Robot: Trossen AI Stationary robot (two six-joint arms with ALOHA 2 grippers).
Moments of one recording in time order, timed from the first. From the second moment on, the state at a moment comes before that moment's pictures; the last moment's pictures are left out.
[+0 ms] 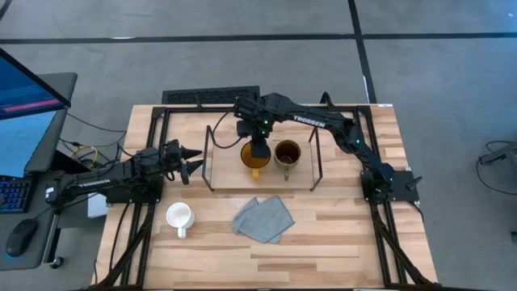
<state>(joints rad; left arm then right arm) 0.27 0.19 0.04 -0.04 -0.09 -0.32 -0.28 2.30 2.34 -1.33 -0.17 -0.37</state>
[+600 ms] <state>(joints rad) 0.27 0.19 0.04 -0.04 -0.09 -0.32 -0.27 2.29 2.36 -1.32 -0.05 -0.37</state>
